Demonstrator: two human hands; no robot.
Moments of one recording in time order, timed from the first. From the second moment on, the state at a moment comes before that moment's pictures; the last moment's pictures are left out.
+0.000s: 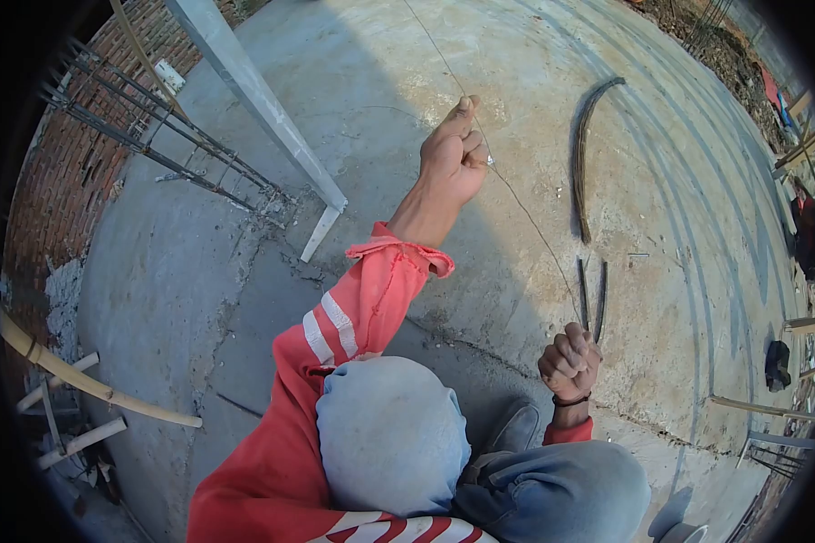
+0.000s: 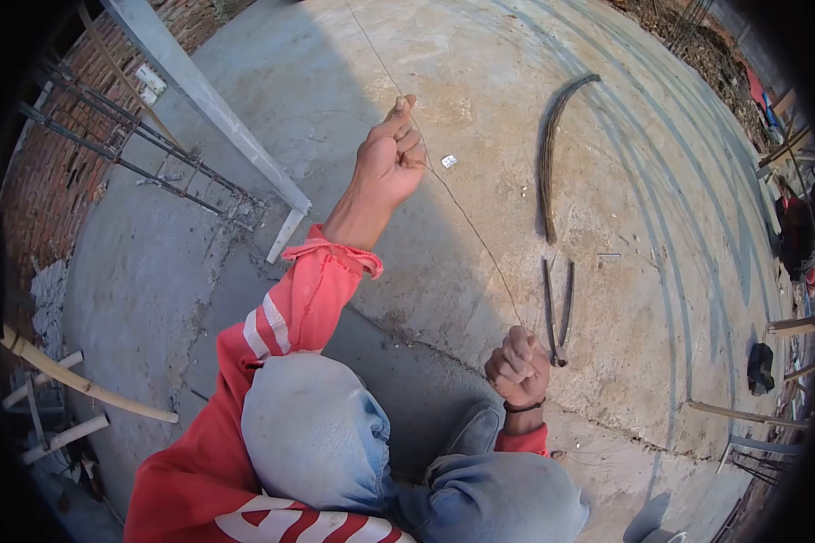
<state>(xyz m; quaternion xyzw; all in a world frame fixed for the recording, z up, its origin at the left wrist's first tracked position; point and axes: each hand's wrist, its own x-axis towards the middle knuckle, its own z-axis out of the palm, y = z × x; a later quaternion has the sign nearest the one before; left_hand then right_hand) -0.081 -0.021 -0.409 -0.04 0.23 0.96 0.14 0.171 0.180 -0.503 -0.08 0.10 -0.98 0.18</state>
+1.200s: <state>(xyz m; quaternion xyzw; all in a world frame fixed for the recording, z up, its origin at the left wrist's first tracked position) -0.077 -0.025 -0.400 -0.17 0.41 0.89 -0.03 0.165 0.171 -0.448 0.03 0.91 -0.38 -0.16</state>
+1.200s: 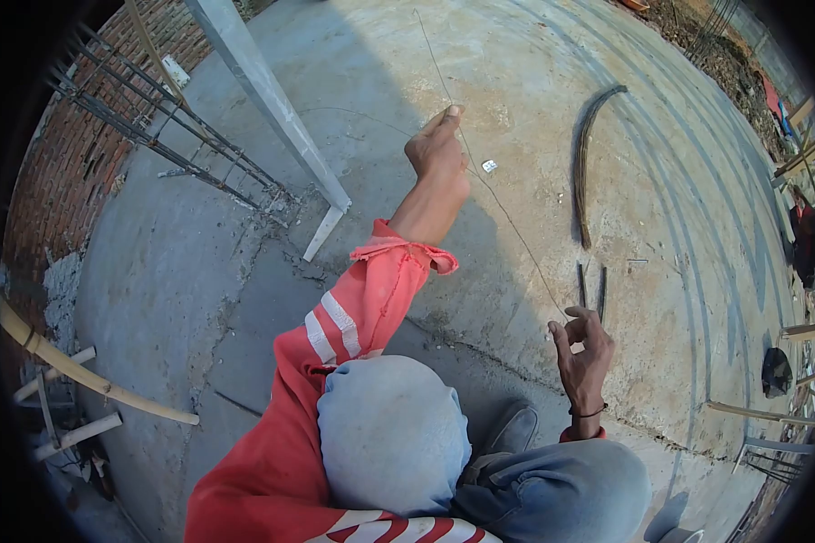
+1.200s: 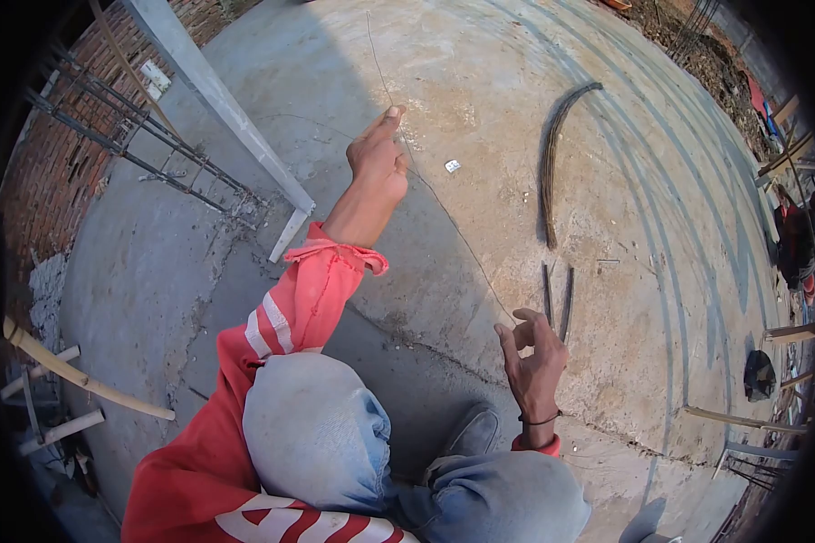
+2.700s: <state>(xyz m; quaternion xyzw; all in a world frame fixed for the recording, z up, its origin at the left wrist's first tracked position) -0.069 -0.003 -0.412 -0.10 0.37 0.91 0.18 0.148 0.175 -0.488 -0.02 0.80 -0.57 0.19</state>
